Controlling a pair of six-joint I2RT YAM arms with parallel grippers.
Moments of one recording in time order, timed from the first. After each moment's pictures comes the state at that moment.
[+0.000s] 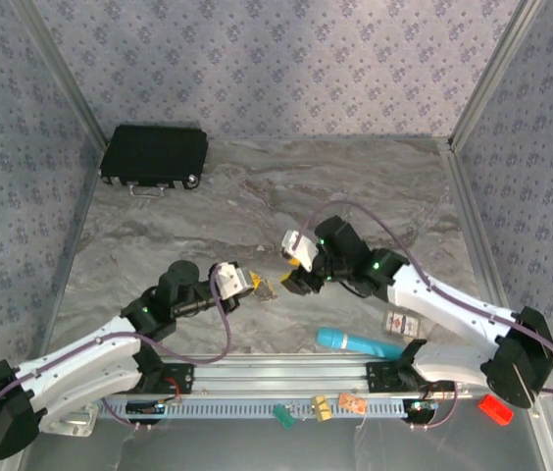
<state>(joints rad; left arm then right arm) -0.84 0.76 0.37 0.08 0.25 0.28 0.84 1.15 0.82 -0.37 -0.27 -0.26</state>
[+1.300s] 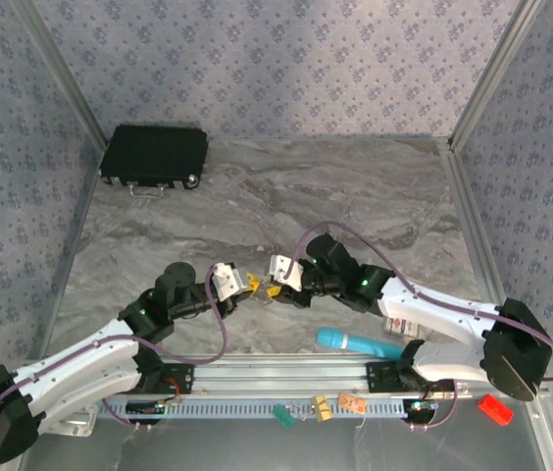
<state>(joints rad) -0.84 0.73 0.35 0.10 0.30 0.25 0.91 1.20 0.72 -0.11 -0.37 -0.40</state>
